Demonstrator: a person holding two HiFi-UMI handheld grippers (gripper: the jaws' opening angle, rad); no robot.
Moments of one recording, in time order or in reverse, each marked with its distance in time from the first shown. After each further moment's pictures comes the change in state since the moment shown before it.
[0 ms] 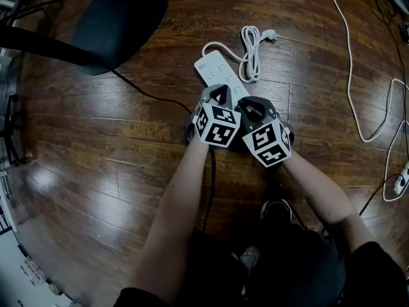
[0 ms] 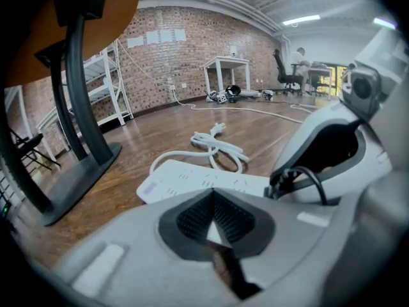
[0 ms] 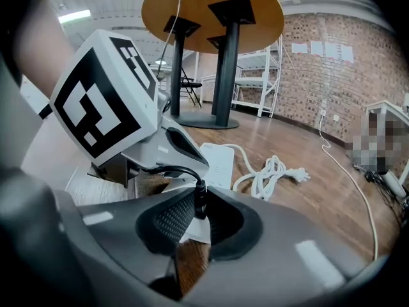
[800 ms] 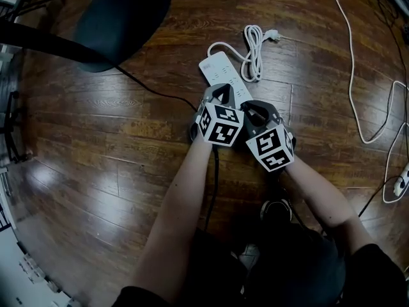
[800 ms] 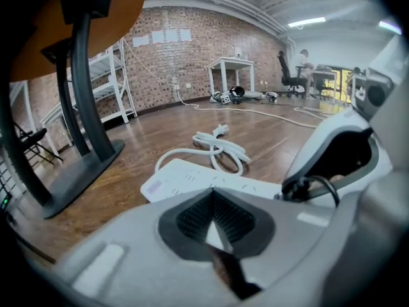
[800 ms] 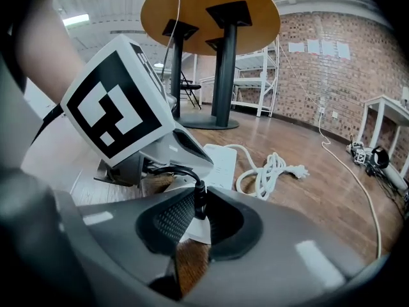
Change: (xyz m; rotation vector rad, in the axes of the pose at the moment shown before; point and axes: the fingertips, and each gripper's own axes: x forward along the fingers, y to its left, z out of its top) left arm 0.001 -0.001 0.000 -0.037 -0.003 0.015; right arm -0.009 0.007 -0.005 0.021 -0.012 0.009
